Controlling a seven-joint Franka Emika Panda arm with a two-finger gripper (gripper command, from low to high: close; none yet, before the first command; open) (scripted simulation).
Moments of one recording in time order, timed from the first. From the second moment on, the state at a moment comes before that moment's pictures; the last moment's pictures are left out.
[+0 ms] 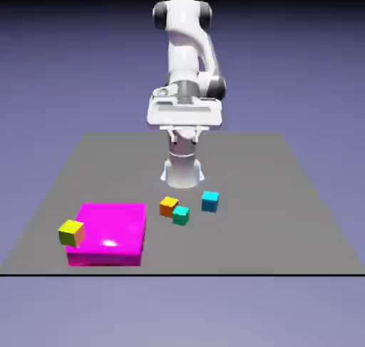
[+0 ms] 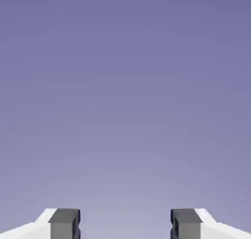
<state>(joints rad) 0.03 -0.53 0.01 -2.83 0.03 2.98 0.77</state>
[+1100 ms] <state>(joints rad) 0.26 -0.17 0.10 -3.00 0.37 2.48 1.06</state>
